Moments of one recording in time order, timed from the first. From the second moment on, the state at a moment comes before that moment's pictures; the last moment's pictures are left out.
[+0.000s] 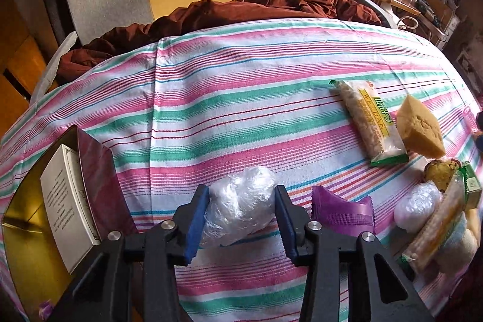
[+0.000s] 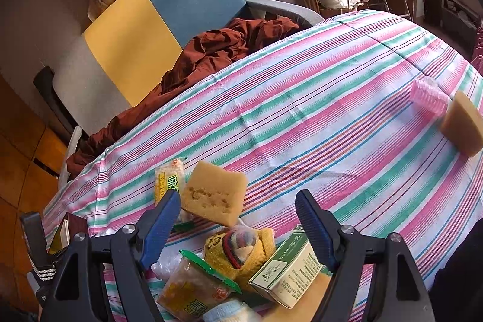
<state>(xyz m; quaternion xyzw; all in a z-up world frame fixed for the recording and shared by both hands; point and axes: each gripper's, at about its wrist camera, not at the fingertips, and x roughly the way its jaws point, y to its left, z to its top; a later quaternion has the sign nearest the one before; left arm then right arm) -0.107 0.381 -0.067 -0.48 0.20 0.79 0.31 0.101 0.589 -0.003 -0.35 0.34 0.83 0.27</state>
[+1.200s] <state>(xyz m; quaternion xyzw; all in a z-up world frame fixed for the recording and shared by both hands) 0.067 0.317 -0.090 -0.36 0.23 0.79 0.44 0.110 0.485 -0.024 -0.57 0.14 0.80 0.13</state>
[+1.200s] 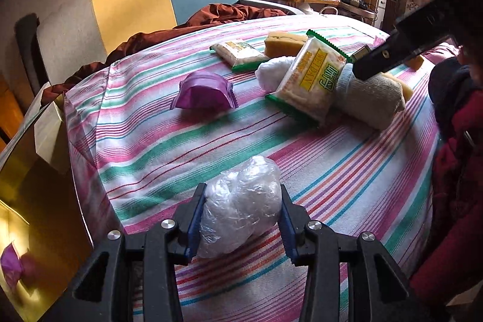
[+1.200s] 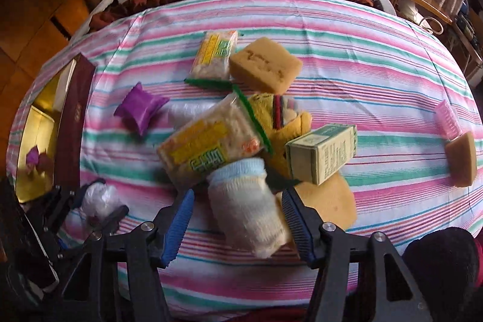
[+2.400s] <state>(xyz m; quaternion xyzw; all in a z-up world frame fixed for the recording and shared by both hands) 0.054 0.249 -0.031 -0.36 0.11 0.81 0.45 0.083 0.413 -0.007 -0.52 0.10 0.84 0.08</state>
